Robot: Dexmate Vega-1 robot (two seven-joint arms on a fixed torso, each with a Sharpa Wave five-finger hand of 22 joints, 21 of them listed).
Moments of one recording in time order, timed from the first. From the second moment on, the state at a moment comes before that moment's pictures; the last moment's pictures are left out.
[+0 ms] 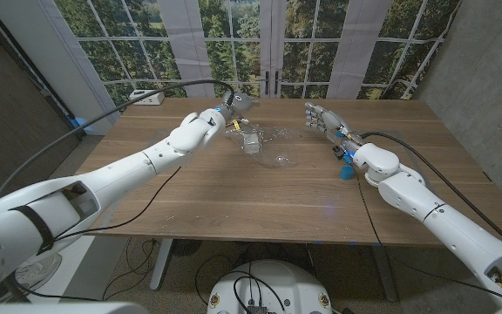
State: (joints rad) left arm 0.33 0.67 0.98 -1.57 1.12 0.23 -0.14; left_hand 0.78 -0.02 0.21 -0.09 0.26 0.28 -0.08 0.19 0.20 0.30 -0.09 0.21 0.34 0.31 -0.04 0.20 0.20 0.17 0.10 0.62 0.18; right arm -0.83 -0.65 -0.46 -1.57 0.51 0.13 0.05; right_hand 0.24 0.13 0.31 -0.09 0.18 0.07 -0.05 0.20 0.19 0.09 0.12 0.22 0.21 0.07 0.12 0.24 0.24 0.15 0.14 0.21 0.18
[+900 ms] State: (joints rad) left arm 0.46 0.71 0.75 -1.64 0.88 0.08 -0.11; left_hand 0.70 0.11 0.13 0.02 0.46 0.33 -0.10 0.21 0.20 0.38 -0.08 0.26 0.31 0.36 -0.04 0.23 0.20 0.24 0.05 0.61 0.20; right arm -0.86 -0.66 -0.45 -1.60 0.51 0.13 0.04; right_hand 0.24 0.13 0.31 -0.09 0.18 0.07 -0.05 0.20 0.19 0.09 0.12 0.22 0.21 0.08 0.12 0.24 0.24 0.15 0.14 0.21 0.18
